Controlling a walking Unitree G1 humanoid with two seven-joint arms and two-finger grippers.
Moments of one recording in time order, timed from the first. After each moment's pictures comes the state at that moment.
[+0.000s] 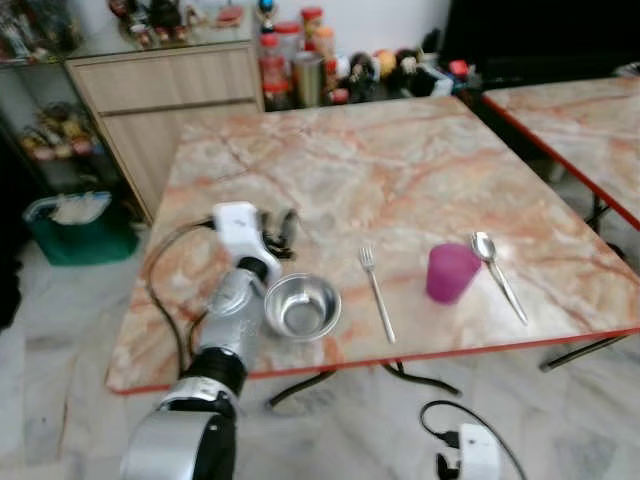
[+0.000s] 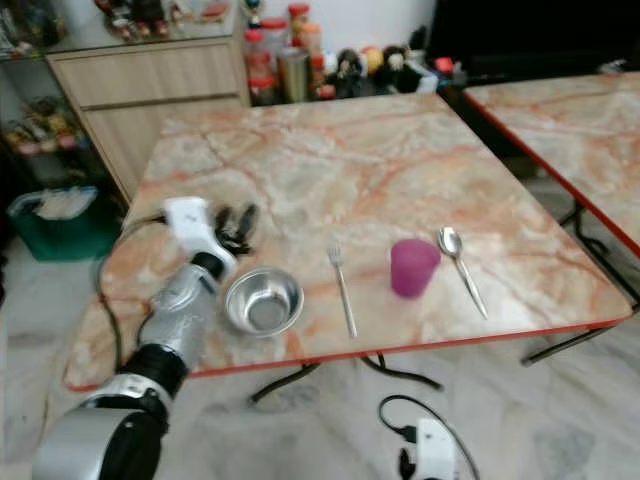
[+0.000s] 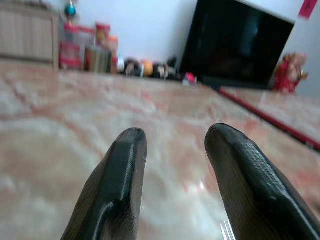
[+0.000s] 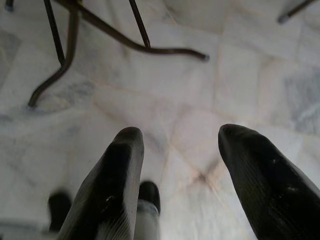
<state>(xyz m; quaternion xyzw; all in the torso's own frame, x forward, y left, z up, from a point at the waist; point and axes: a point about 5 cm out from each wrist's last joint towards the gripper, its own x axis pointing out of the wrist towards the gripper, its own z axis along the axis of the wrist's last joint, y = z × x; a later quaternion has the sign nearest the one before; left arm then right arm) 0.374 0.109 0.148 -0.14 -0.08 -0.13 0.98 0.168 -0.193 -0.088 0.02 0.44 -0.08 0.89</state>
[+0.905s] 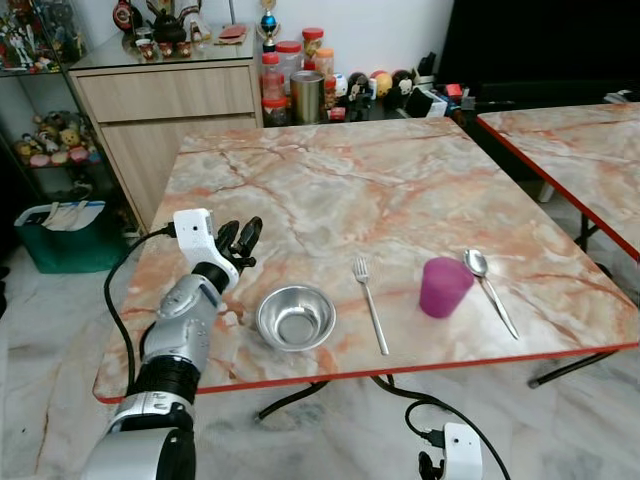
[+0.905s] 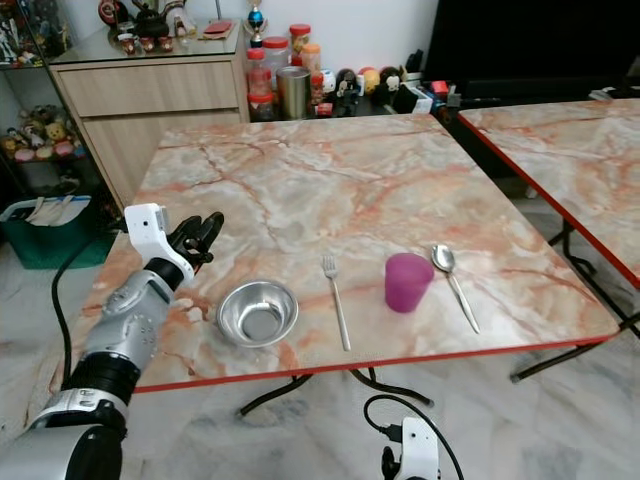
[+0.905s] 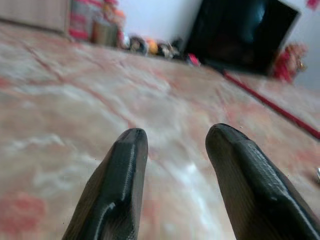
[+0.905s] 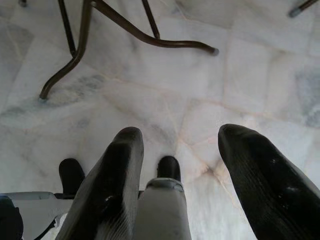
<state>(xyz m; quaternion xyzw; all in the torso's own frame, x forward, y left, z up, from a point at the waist) 0.363 0.168 0.135 -0.14 0.01 -0.16 0.98 0.168 -0.179 -0.090 0.03 0.44 -0.07 0.89</state>
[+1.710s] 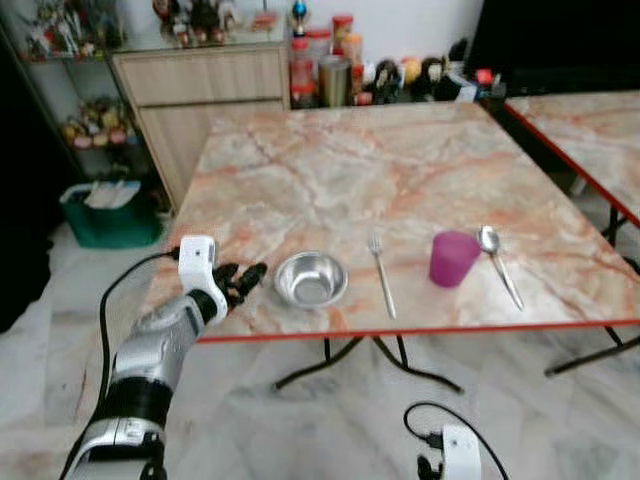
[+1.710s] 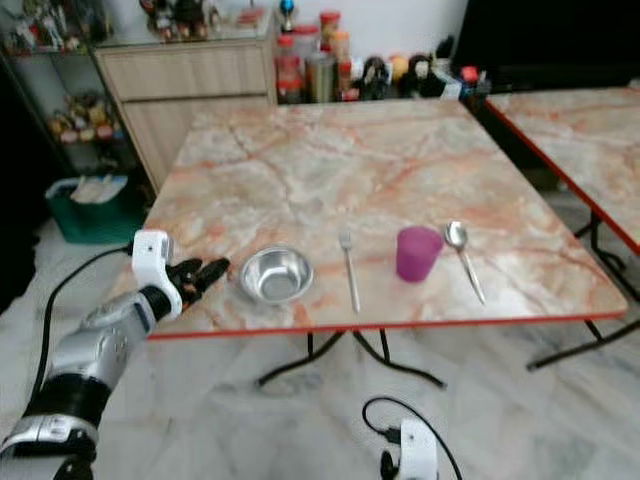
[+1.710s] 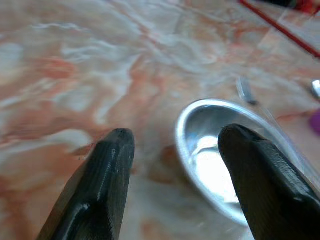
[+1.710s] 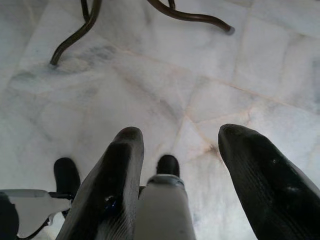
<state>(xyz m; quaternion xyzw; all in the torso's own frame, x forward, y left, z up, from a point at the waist) 0.345 0.168 0.115 -0.15 0.11 -0.19 0.96 0.165 -0.180 -0.091 0.02 0.45 -0.07 0.89</state>
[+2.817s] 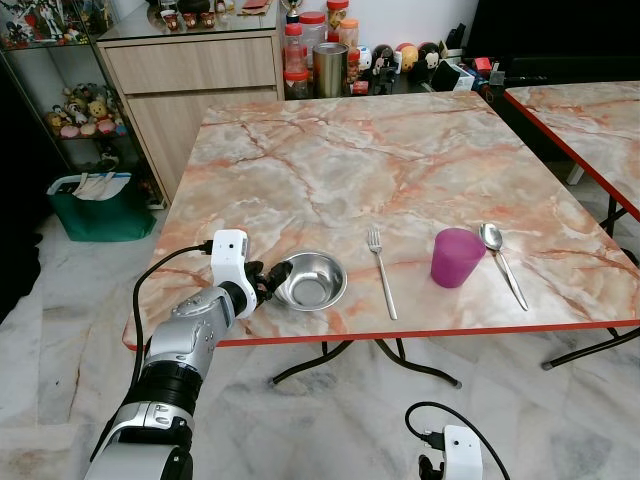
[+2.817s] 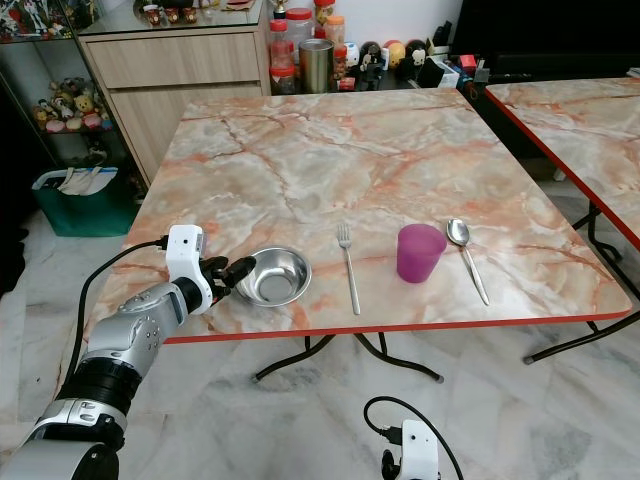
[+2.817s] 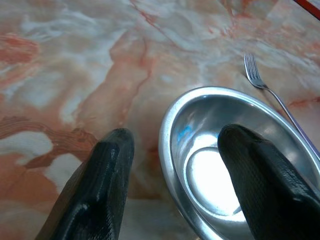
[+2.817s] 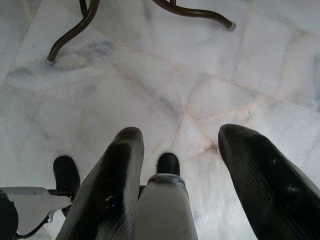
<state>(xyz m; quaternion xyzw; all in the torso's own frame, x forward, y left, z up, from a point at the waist) 0.354 0.136 0.114 -0.11 0.15 -0.20 0.96 0.166 -0.178 -0.091 0.03 0.45 -0.07 0.89</state>
